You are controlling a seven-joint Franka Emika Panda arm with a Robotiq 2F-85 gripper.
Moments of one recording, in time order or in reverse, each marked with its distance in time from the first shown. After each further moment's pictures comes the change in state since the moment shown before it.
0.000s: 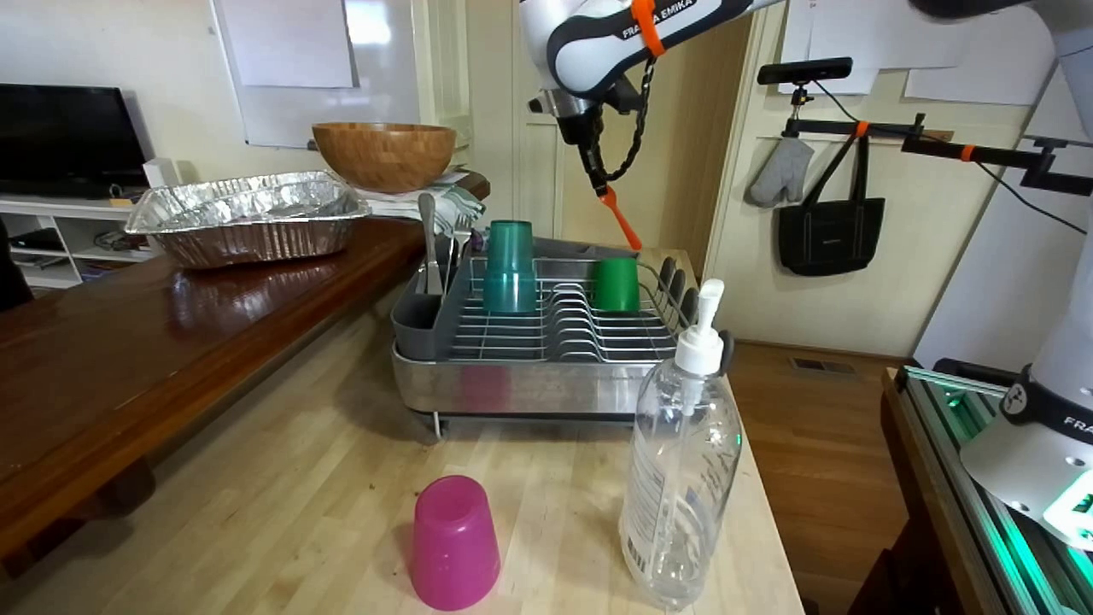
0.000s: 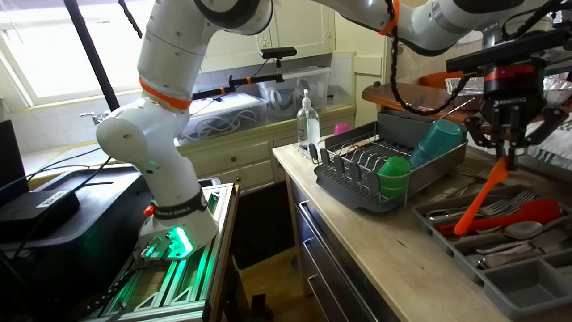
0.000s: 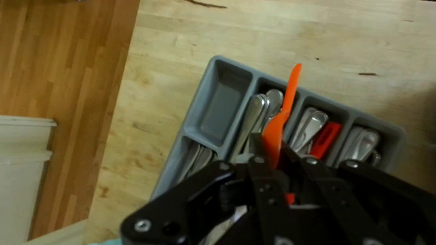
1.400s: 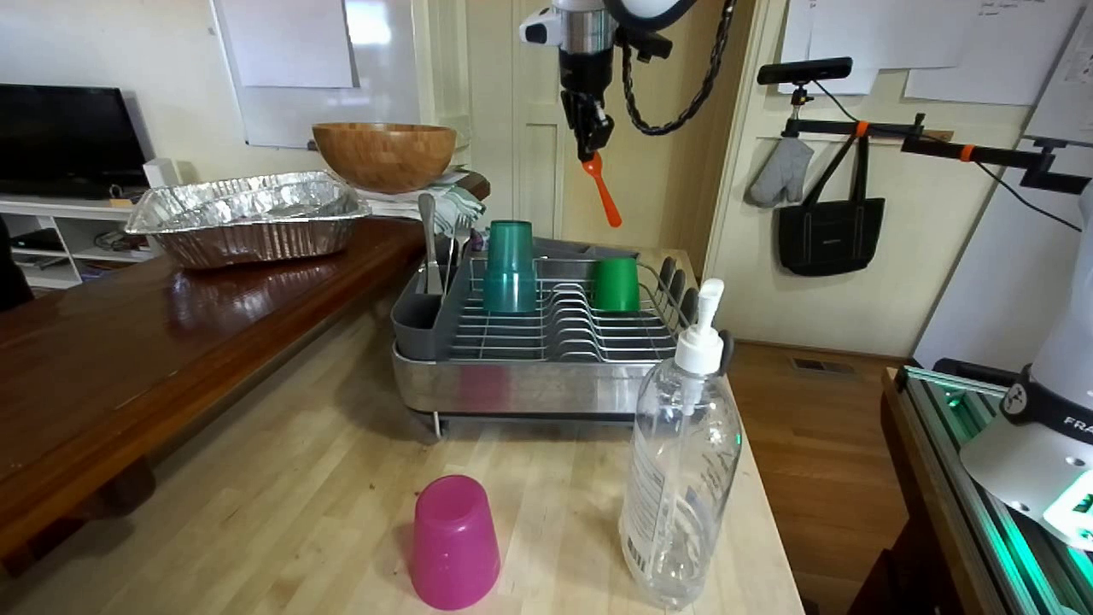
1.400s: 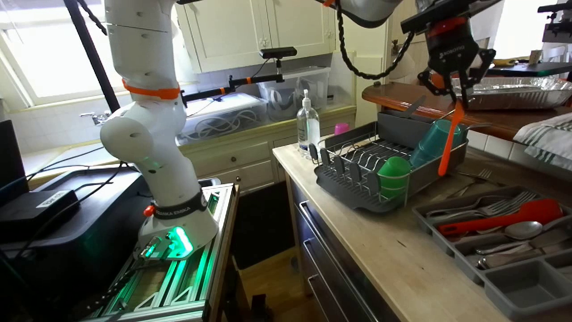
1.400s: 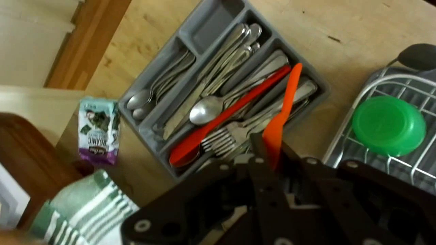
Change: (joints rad) arm 0.091 -0.372 0.079 -0.393 -0.037 0.238 -0.159
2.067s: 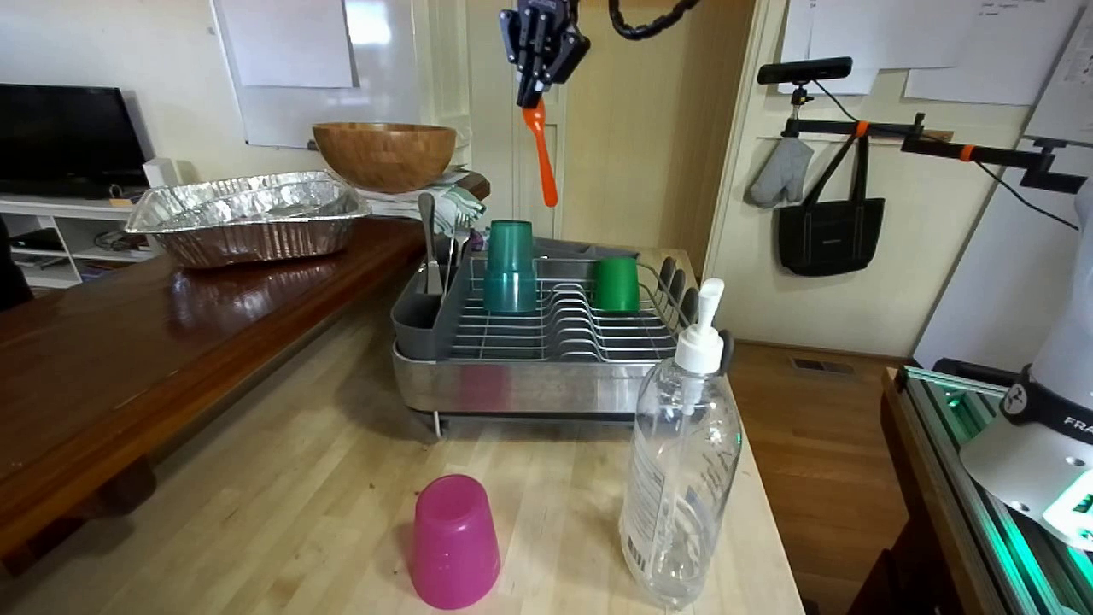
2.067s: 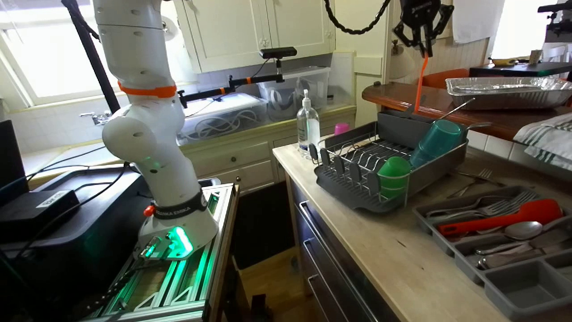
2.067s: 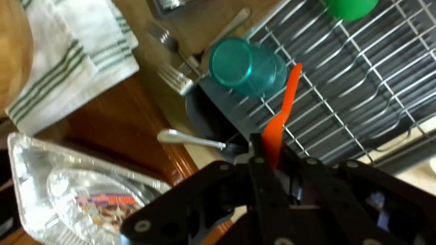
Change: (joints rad) arm 0.044 -0.092 0.100 0.079 0.345 0.020 -0.434
